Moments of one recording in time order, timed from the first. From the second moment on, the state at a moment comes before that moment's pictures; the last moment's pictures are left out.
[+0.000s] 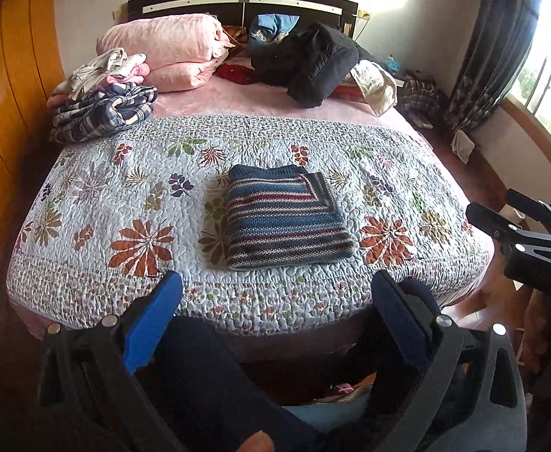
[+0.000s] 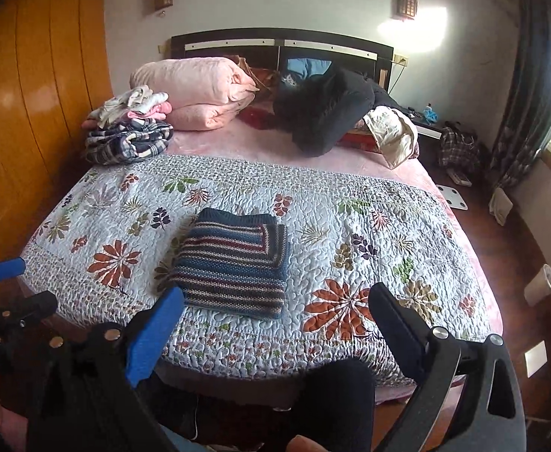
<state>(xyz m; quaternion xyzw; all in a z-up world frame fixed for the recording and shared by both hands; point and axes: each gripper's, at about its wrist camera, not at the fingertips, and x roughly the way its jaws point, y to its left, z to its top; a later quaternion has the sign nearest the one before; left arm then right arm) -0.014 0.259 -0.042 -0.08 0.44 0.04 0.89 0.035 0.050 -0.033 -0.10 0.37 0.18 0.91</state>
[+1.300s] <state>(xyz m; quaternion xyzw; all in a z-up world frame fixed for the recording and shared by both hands) -0.032 0.252 -0.045 -0.08 0.43 0.04 0.90 0.012 0.058 -0.042 -0.11 0.38 0.18 0.90</state>
